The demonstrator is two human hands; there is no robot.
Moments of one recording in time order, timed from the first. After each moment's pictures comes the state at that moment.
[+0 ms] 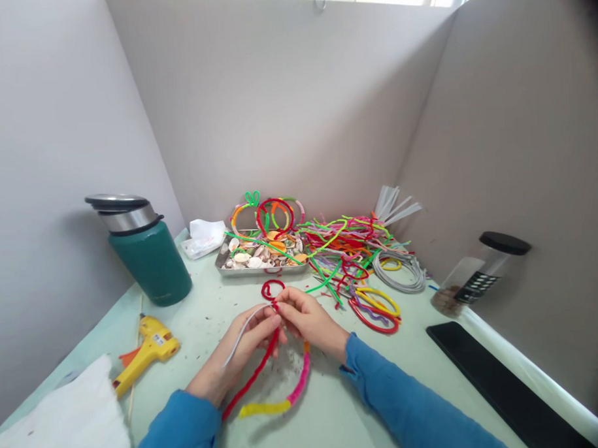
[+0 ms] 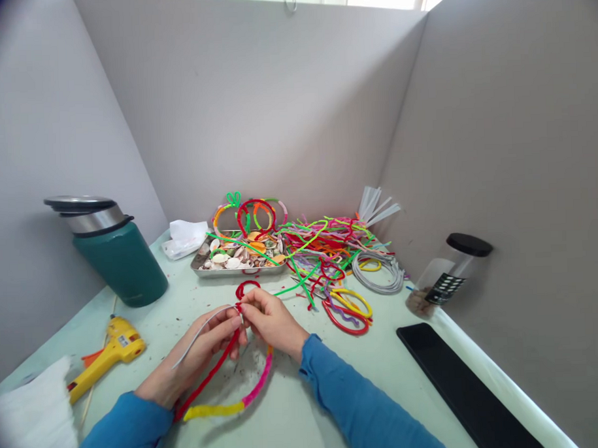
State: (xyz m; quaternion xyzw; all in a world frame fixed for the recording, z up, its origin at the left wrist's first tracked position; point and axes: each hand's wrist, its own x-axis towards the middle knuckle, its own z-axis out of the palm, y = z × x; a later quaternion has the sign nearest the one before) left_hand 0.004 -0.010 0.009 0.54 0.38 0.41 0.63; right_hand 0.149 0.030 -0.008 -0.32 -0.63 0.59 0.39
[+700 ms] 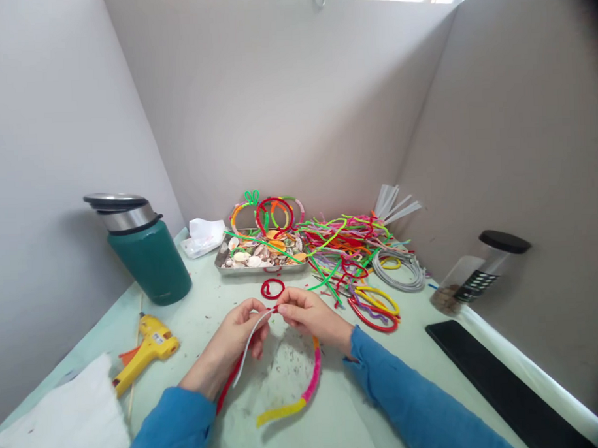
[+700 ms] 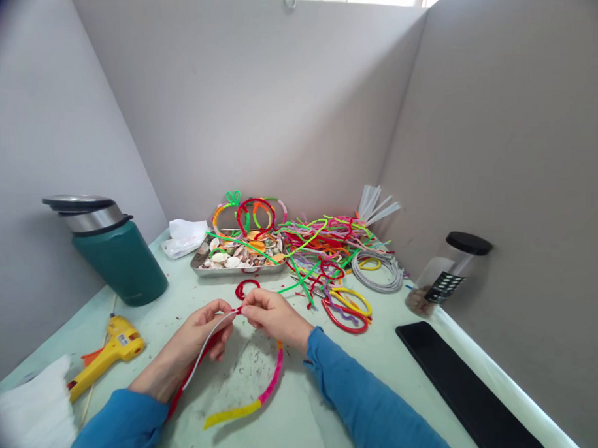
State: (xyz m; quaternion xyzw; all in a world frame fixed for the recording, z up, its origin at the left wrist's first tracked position) left_hand -0.008 0.005 -0.002 0.50 0.46 0.41 0.62; right_hand 0.161 0.031 -0.001 -0.30 -0.62 0.63 0.35
